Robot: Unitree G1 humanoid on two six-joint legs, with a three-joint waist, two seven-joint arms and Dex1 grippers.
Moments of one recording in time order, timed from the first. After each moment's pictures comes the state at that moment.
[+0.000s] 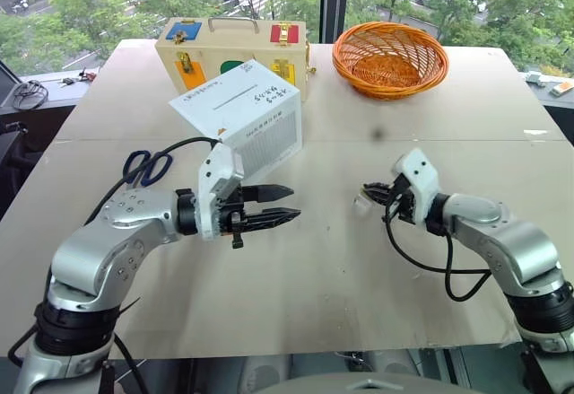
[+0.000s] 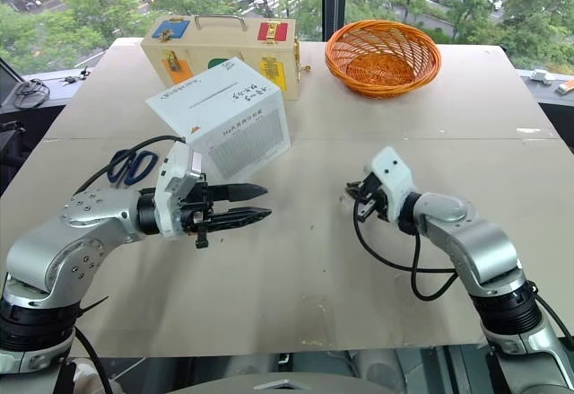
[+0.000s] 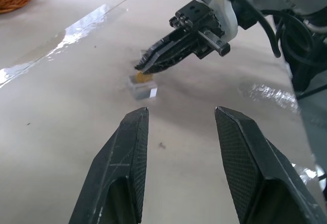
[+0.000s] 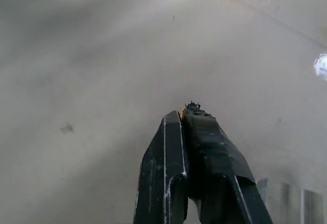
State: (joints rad) left arm -0.26 0.77 0.11 -0.47 -0.74 0.76 -1.01; right arm -0.35 -0.54 0.08 -0.47 0.49 0.91 0.54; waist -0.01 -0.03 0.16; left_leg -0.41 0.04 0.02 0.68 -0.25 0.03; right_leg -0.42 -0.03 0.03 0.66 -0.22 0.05
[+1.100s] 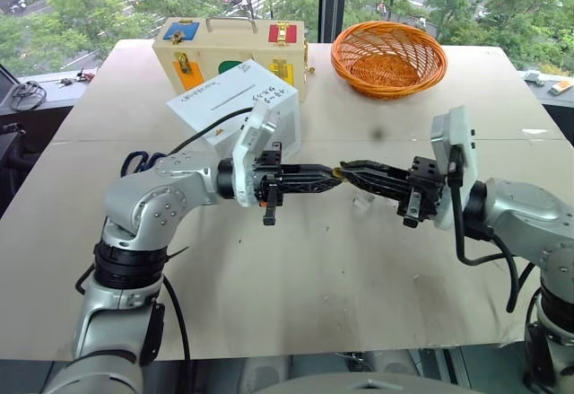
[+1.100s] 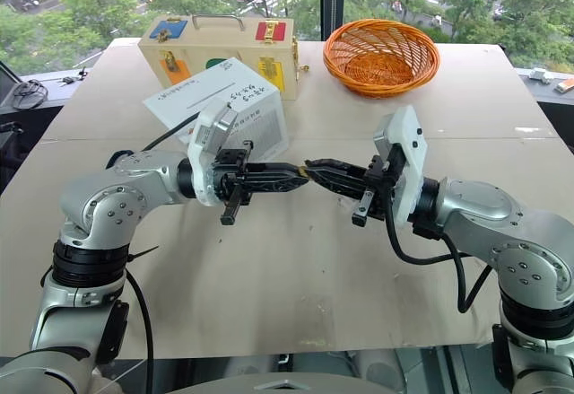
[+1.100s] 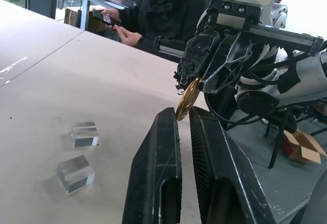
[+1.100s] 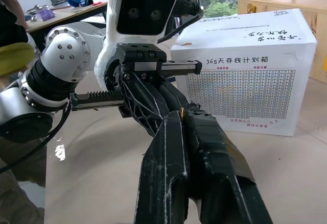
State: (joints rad) left arm -0.59 0.61 -0.01 -0.28 -0.89 0.91 -1.05; right arm -0.44 -0.57 -0.11 -0.73 1.14 1.03 0.39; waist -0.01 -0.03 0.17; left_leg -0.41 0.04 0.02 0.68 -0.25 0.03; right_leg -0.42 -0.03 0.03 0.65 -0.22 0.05
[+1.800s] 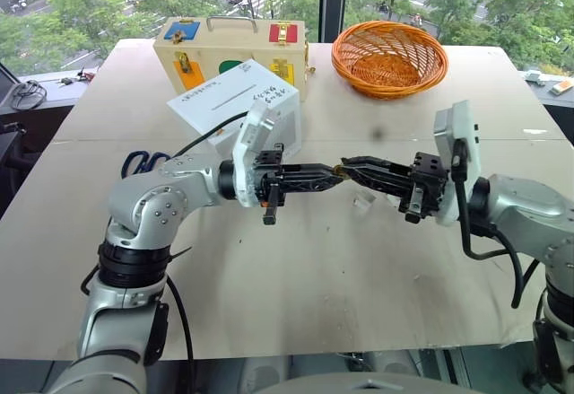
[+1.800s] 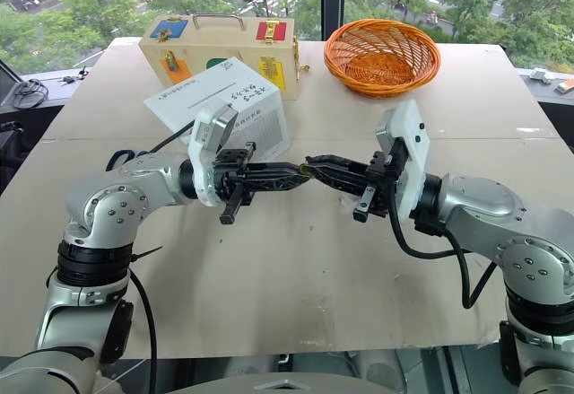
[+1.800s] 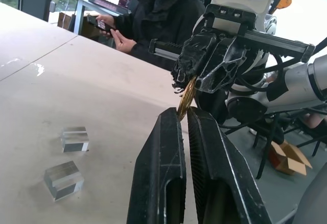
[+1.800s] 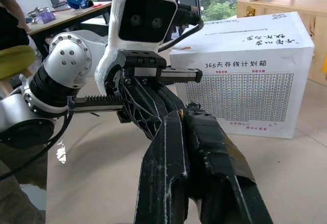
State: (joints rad) left arm -0.59 0.59 0.01 -0.26 -0.95 0.95 -1.02; right arm -0.46 -0.61 -0.10 -0.71 1.21 1.00 0.34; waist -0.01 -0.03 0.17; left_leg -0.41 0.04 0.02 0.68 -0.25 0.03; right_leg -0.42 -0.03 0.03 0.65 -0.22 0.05
